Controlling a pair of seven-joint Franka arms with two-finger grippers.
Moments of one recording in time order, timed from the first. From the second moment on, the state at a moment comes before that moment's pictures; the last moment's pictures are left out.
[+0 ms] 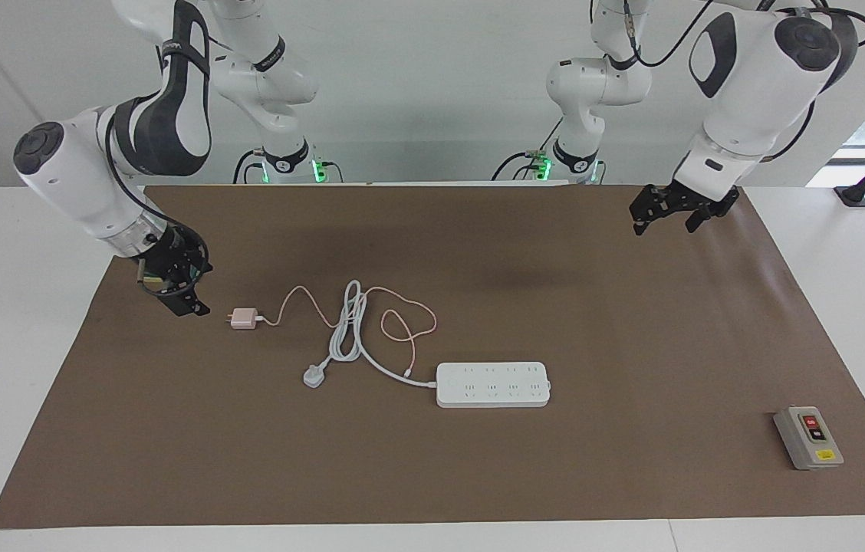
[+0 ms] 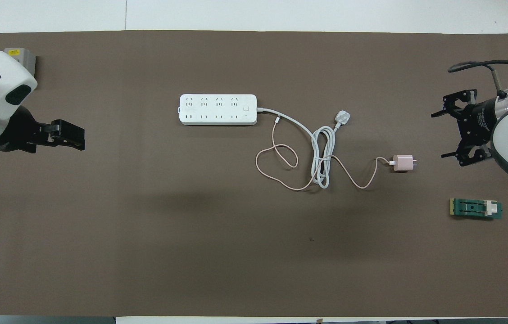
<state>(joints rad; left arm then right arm) -0.14 0.00 -0.05 -1.68 -0.02 1.62 -0.14 -0.12 0.13 0.00 -1.86 0.23 1.93 1.25</state>
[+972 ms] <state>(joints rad) -0.12 0.02 -0.02 -1.67 -0.06 1.74 -0.01 -0.11 0.13 0.00 -1.99 0.25 2.13 1.28</state>
